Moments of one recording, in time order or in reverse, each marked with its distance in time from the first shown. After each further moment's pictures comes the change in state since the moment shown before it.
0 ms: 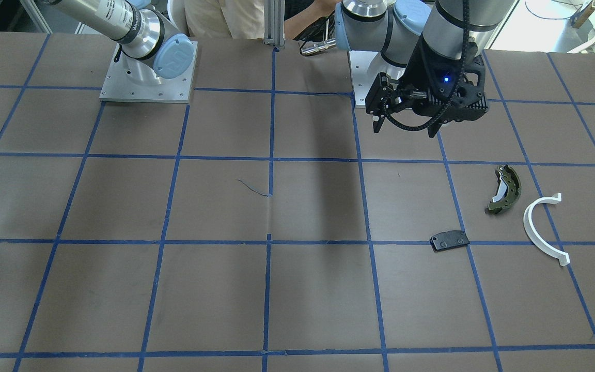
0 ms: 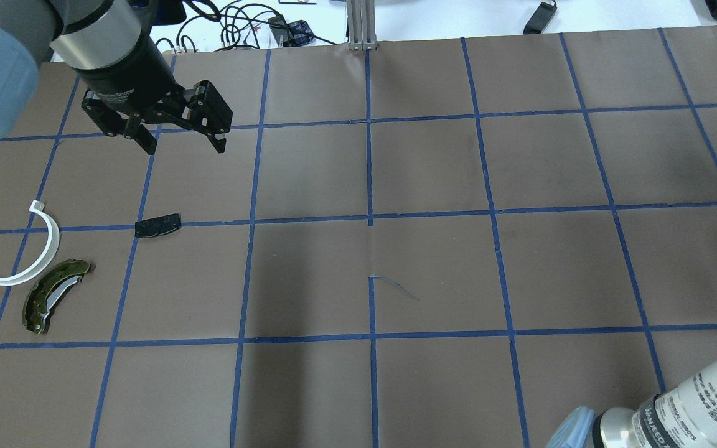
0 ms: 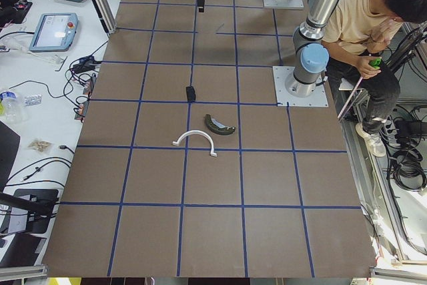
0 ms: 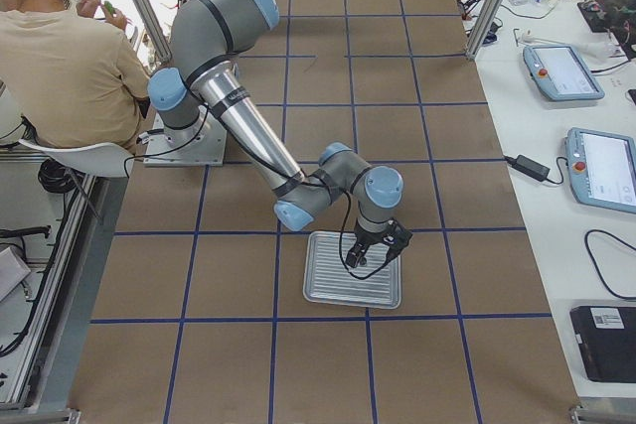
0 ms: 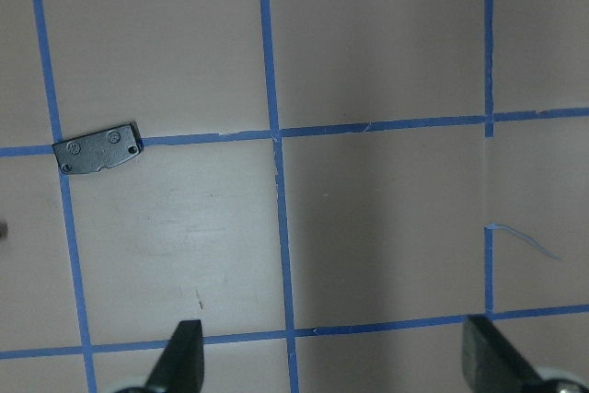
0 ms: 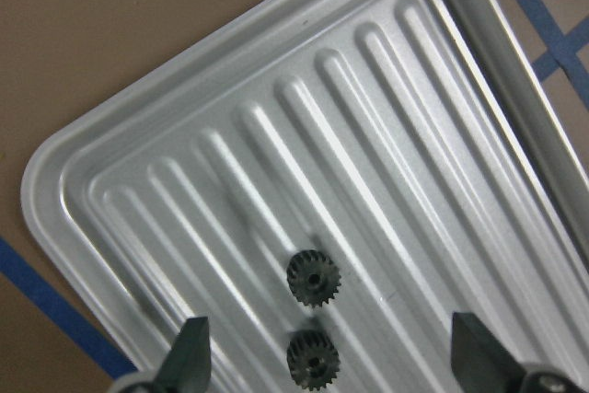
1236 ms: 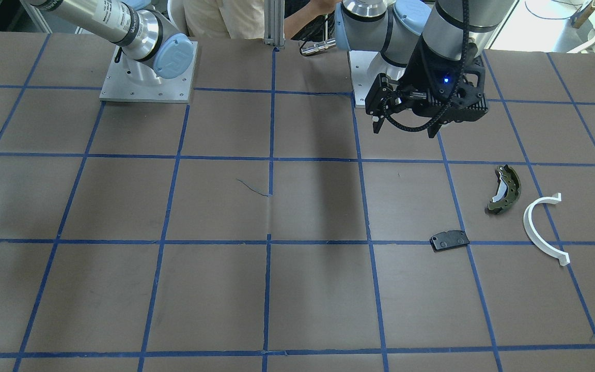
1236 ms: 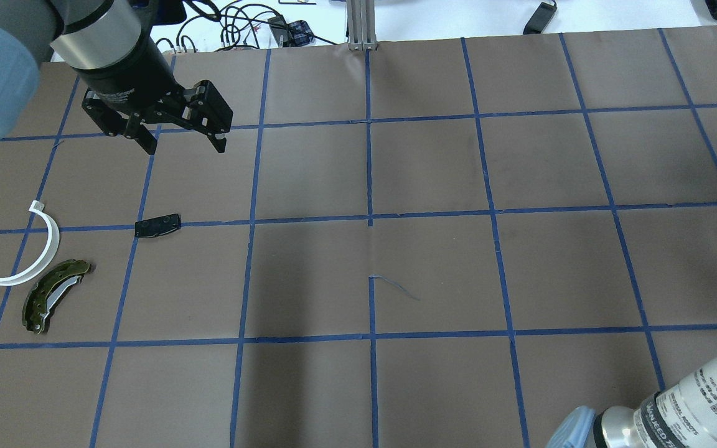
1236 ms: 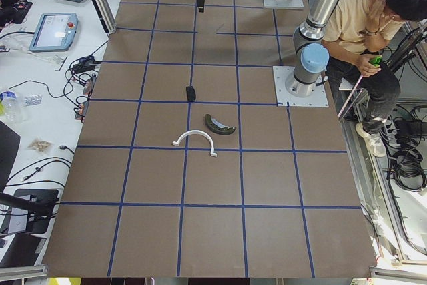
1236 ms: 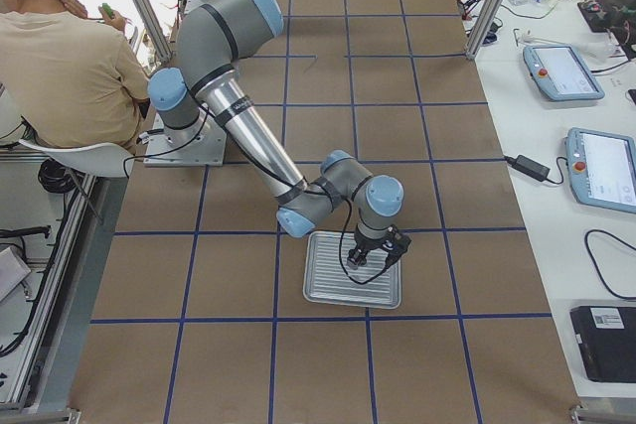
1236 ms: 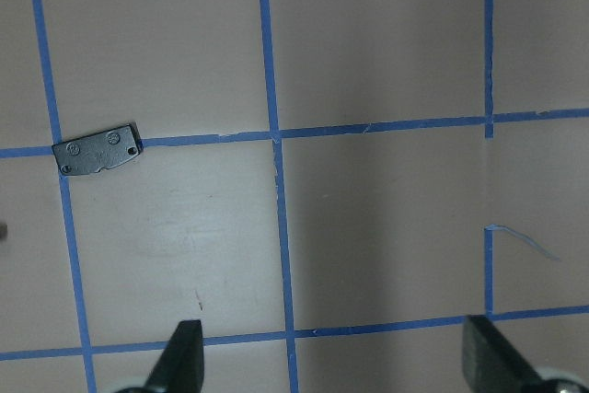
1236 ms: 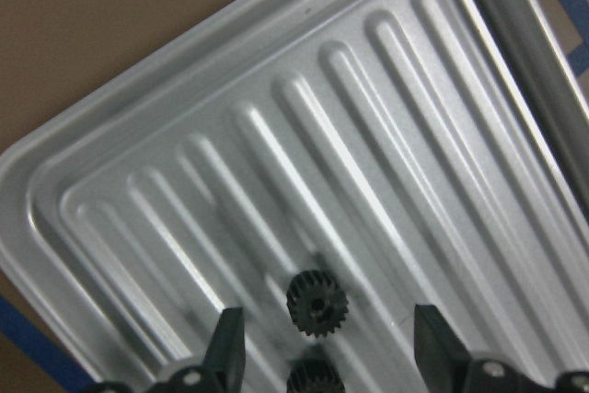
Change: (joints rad) left arm 0.000 -0.001 0.001 0.000 -0.001 0.000; right arm -0.004 0.039 -0.018 -0.002 0.001 -0.001
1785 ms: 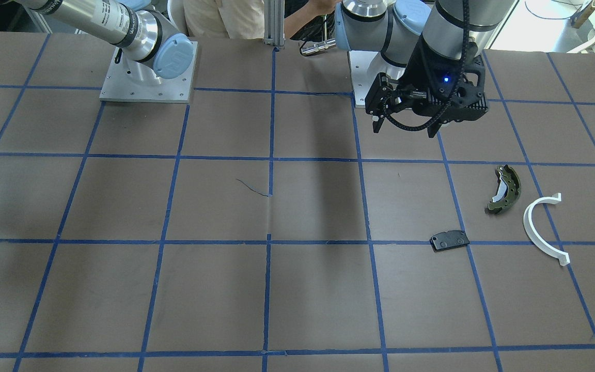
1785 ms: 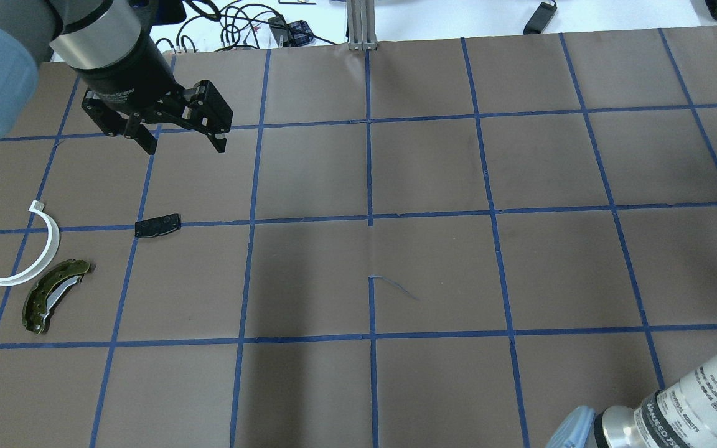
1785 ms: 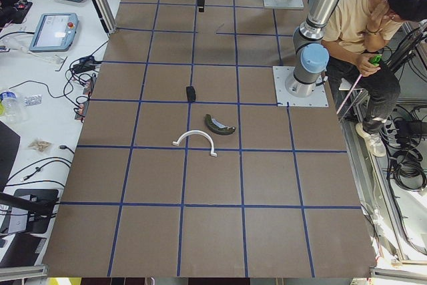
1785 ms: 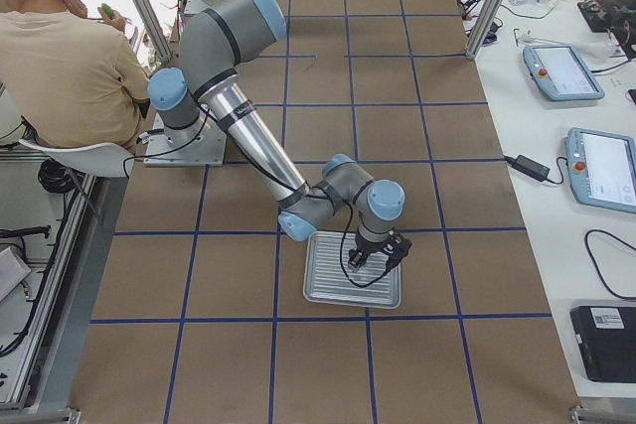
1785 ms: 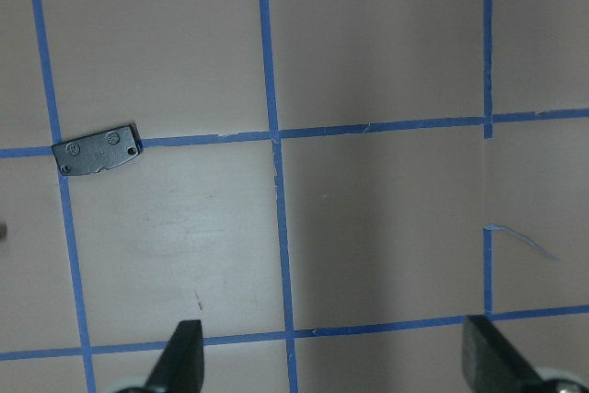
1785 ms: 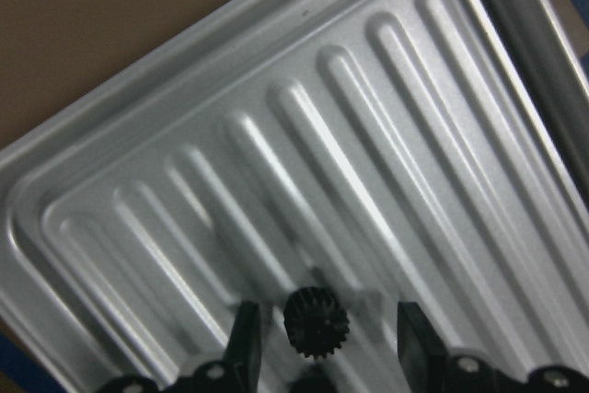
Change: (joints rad) left arm 0.000 0.001 0.000 -0.001 0.000 0.000; right arm -0.002 0.017 -0.011 0.001 -0.001 0.002
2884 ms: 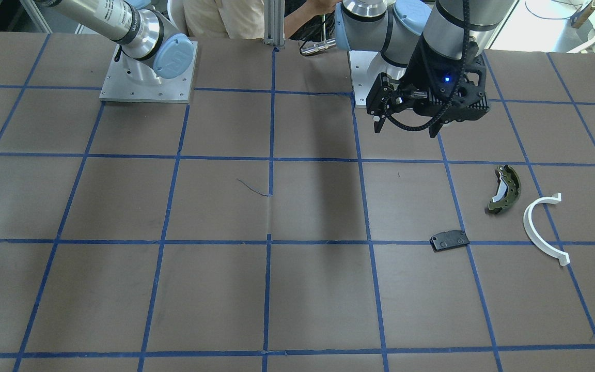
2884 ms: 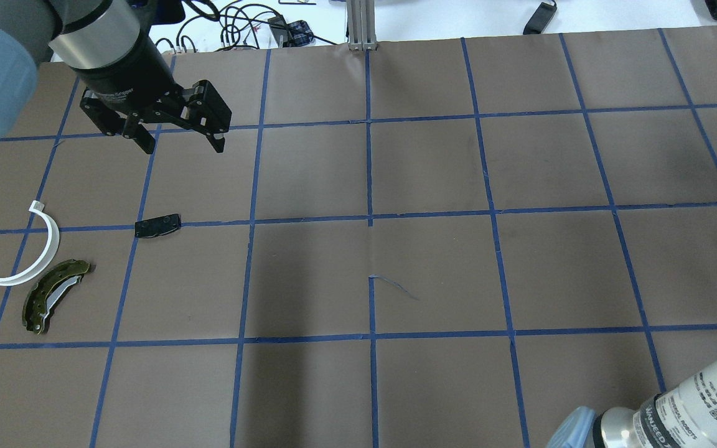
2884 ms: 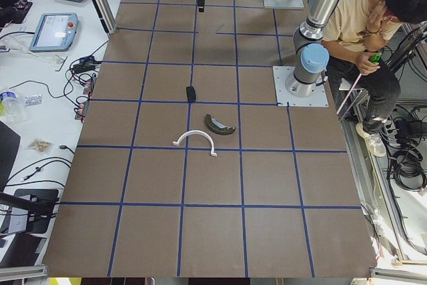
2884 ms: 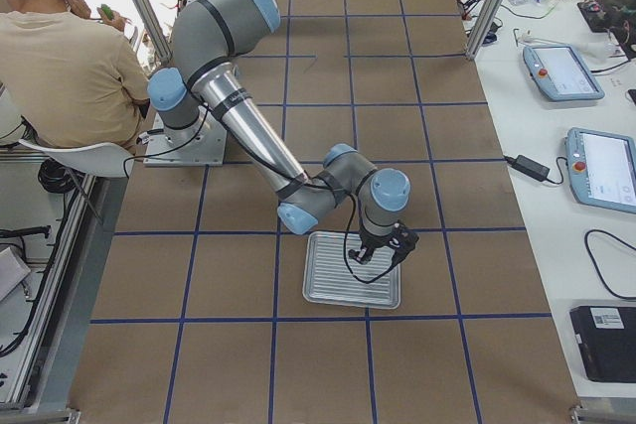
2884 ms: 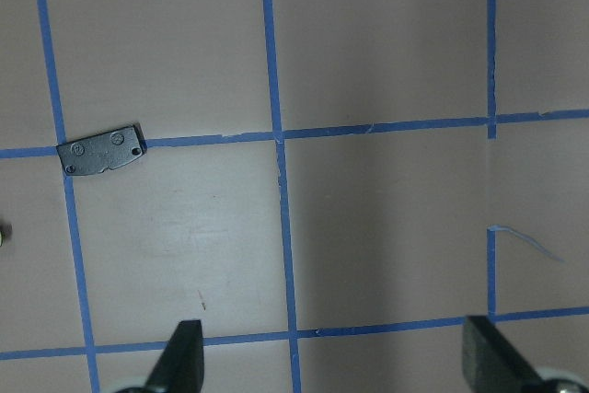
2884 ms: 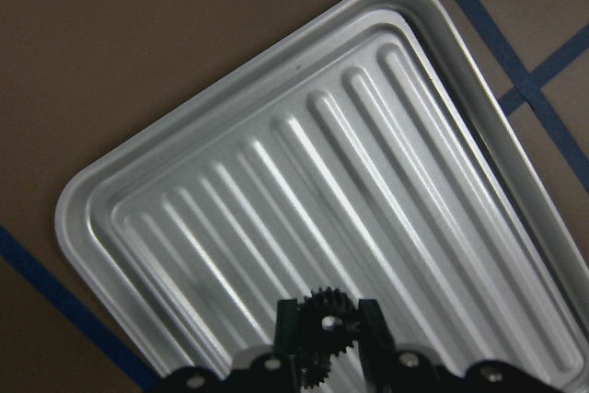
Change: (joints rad) left arm 0.000 0.000 0.001 0.001 0.005 0.000; right arm 0.013 -0.085 -0.044 0.096 0.013 0.003
